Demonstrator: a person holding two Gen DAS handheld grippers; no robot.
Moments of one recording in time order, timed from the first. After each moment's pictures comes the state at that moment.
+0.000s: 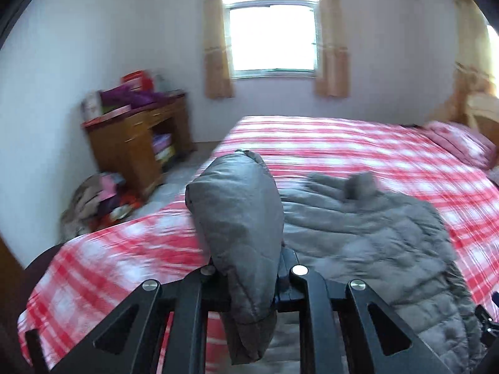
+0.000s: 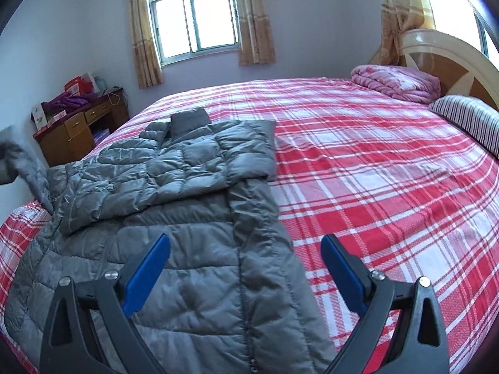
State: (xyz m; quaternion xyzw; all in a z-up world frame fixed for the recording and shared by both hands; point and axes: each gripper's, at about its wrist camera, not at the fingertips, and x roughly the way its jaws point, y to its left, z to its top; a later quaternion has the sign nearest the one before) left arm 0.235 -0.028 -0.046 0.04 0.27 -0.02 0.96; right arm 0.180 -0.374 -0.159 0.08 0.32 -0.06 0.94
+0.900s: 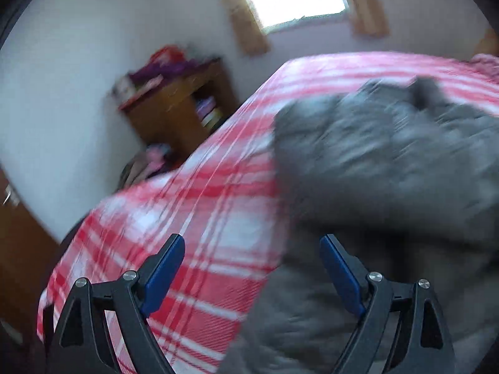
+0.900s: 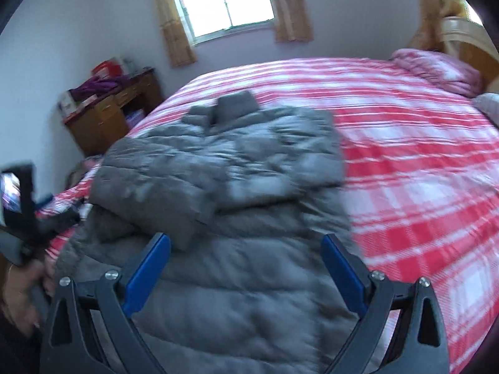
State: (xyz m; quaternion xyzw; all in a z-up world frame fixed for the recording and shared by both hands) left arm 0.278 -0.003 -0.179 0.12 0.36 0.15 0.91; right arm 0.238 -0.331 -0.144 0.10 0.37 0.05 0.92
